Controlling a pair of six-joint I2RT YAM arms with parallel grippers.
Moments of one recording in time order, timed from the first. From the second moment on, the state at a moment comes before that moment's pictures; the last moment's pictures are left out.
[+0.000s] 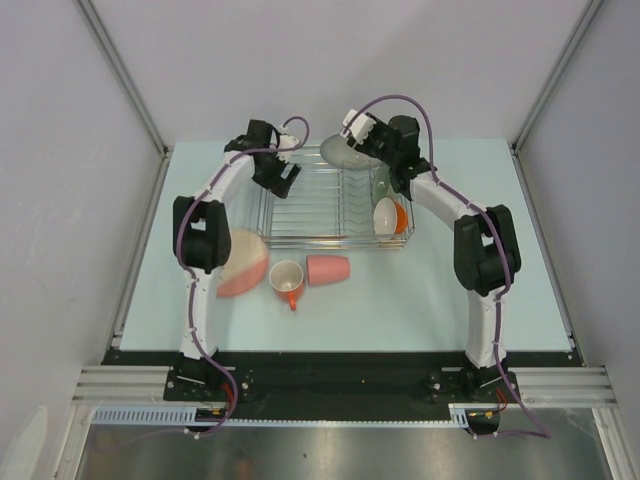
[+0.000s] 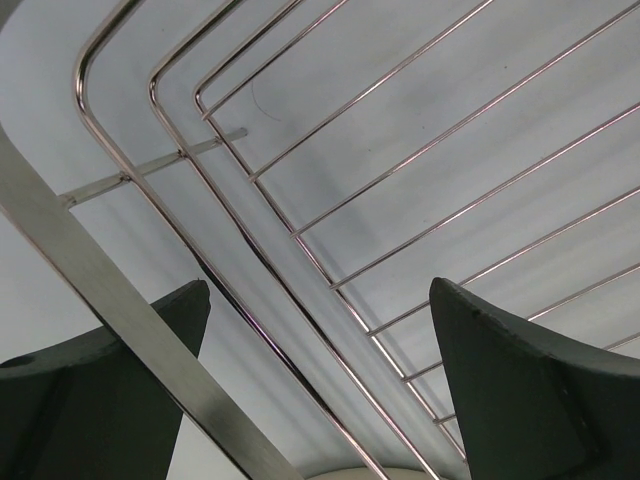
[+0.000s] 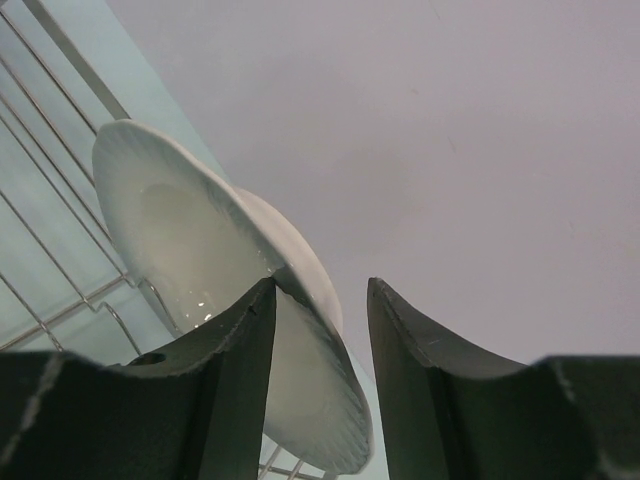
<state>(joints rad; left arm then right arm) -0.22 2.34 2.09 -0.76 0.13 0.39 0.37 2.06 1.67 0.28 -0.21 -0.78</state>
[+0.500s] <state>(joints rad) -0.23 2.30 2.00 -0.71 0.10 0.43 0.37 2.11 1.76 0.24 -0.20 -0.70</state>
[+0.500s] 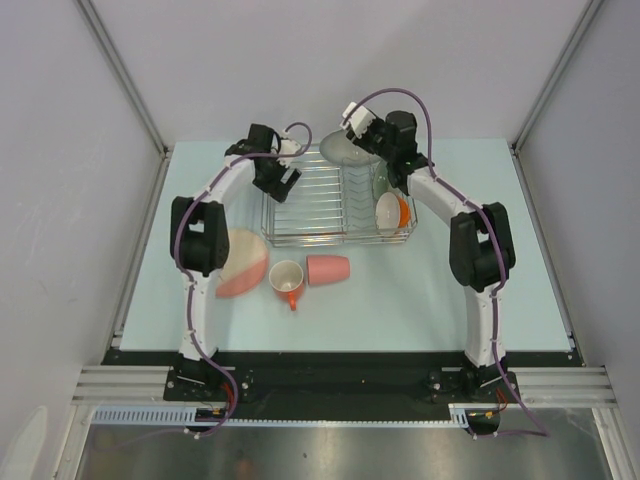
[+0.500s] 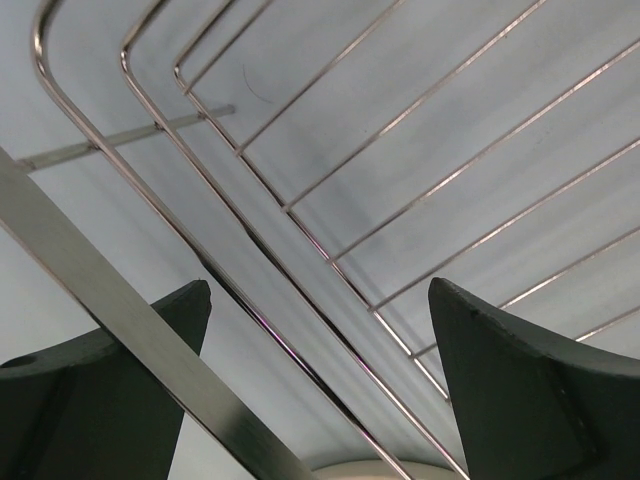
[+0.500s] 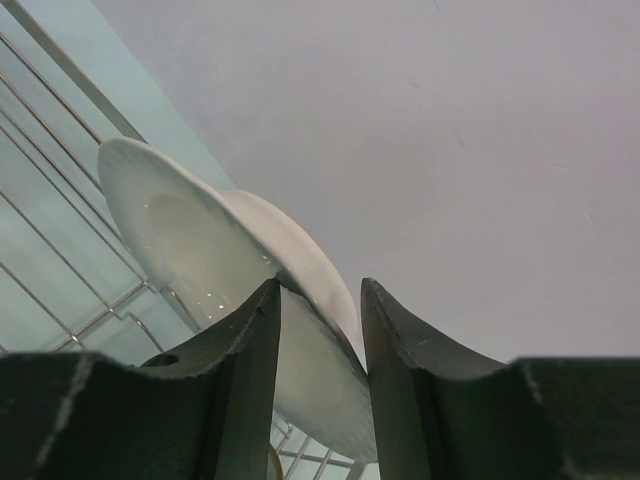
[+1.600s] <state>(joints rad) -0.23 2.25 1.91 -0.62 0.05 0.48 0.37 2.12 1.81 0.07 -0.26 -0.71</state>
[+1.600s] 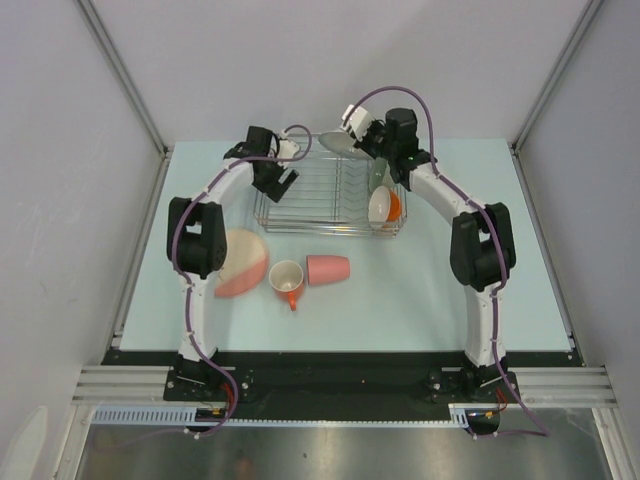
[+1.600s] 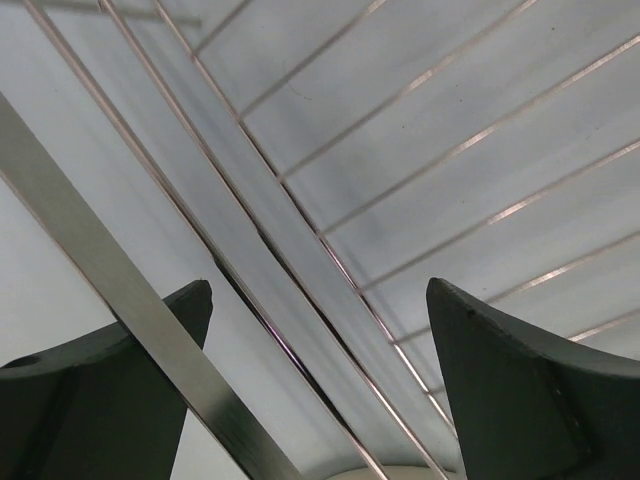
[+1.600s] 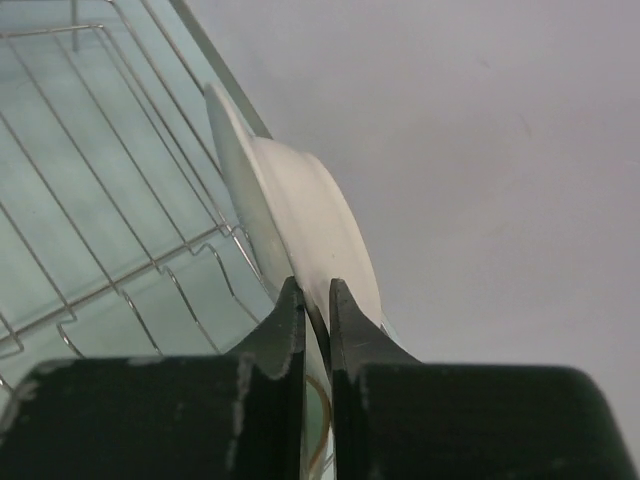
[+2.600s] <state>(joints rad) -0.24 2.05 1.59 -0.48 0.13 0.67 0.22 2.09 1.89 -0.12 -0.51 -0.48</state>
